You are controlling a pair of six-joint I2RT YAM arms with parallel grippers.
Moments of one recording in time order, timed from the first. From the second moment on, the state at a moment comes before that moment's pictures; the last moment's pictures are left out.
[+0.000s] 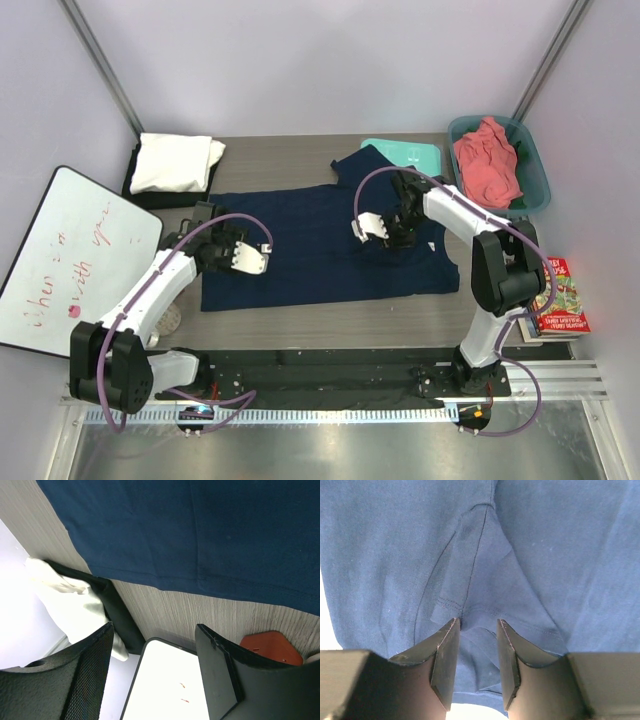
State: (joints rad) left arm -0.24 1.23 0.86 -0.65 -0.03 1.59; right arm 0.33 1.80 1.33 -0.92 -0.39 -1.49
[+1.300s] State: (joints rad) left arm -0.24 1.23 0.86 -0.62 -0.04 1.57; right arm 0.38 1.84 1.37 -0.90 -0.30 -1.46
